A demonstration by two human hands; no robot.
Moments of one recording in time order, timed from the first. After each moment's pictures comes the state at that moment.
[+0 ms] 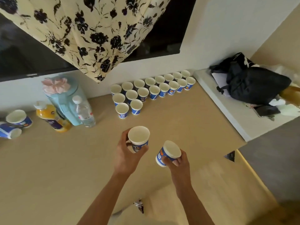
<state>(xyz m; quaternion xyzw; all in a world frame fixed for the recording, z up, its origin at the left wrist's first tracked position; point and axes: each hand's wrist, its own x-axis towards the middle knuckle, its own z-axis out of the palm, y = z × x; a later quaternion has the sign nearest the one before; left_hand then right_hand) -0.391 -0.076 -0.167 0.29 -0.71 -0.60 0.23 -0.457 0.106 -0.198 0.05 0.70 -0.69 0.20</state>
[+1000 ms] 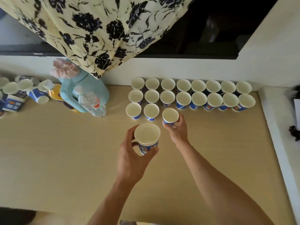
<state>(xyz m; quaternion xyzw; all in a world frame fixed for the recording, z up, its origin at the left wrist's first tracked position) -0.537 -0.050 -0.155 0.48 -0.66 -0.50 0.29 -0.745 -0.054 -0.316 -0.18 0.74 -0.55 0.34</state>
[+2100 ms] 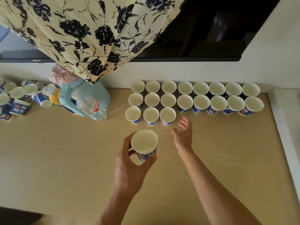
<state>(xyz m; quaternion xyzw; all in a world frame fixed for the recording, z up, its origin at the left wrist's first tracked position) -0.548 -0.040 -0.155 0.51 -0.66 -0.47 0.30 -0.749 -0.048 -0.313 -0.11 0.73 -0.58 0.34</state>
